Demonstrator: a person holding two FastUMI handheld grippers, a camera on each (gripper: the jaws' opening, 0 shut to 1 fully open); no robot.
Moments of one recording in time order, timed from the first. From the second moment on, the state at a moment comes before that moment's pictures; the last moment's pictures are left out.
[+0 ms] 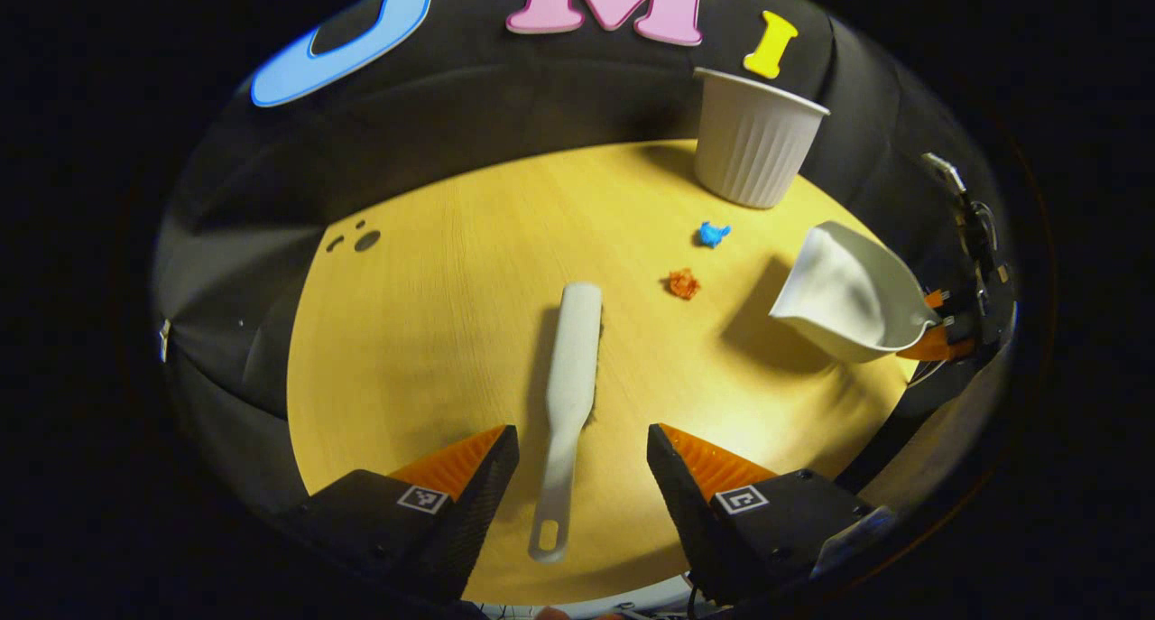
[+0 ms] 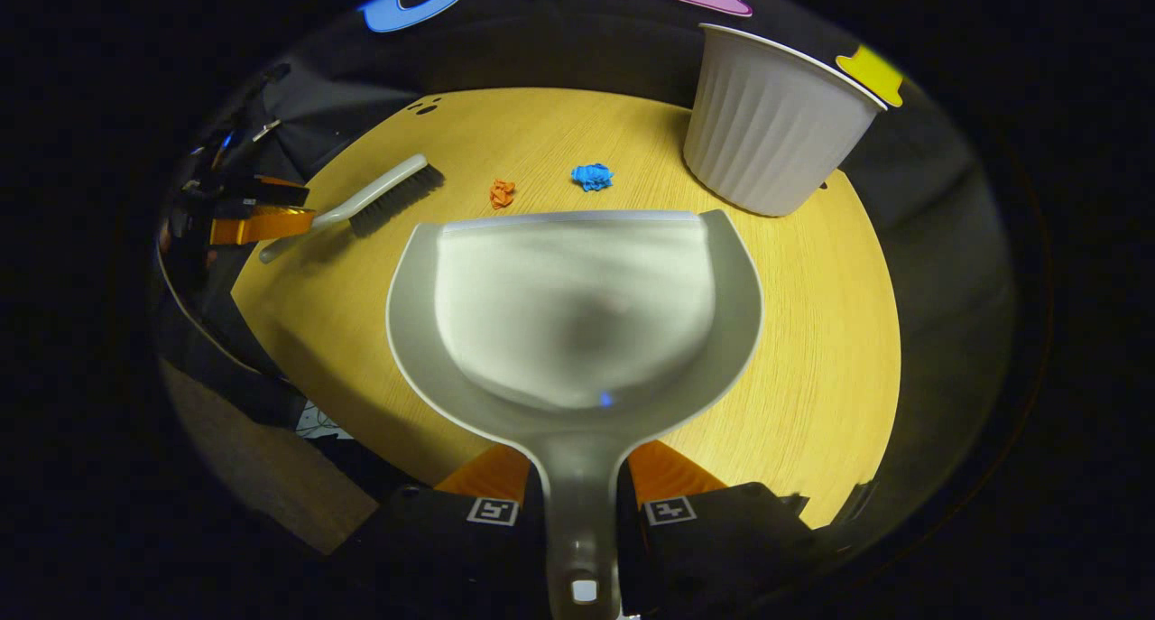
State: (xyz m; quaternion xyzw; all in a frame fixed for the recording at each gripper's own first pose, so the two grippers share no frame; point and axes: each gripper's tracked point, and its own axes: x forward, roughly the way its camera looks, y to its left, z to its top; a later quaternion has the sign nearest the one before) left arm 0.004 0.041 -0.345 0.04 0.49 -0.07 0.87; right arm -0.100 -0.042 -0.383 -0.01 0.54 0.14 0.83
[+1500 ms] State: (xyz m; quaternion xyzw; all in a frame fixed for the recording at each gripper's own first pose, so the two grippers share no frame) left arm 0.126 0.000 -0.382 0.07 0.50 -0.08 0.86; right arm -0.062 -0.068 -0.403 -0.11 0.61 0.23 0.76
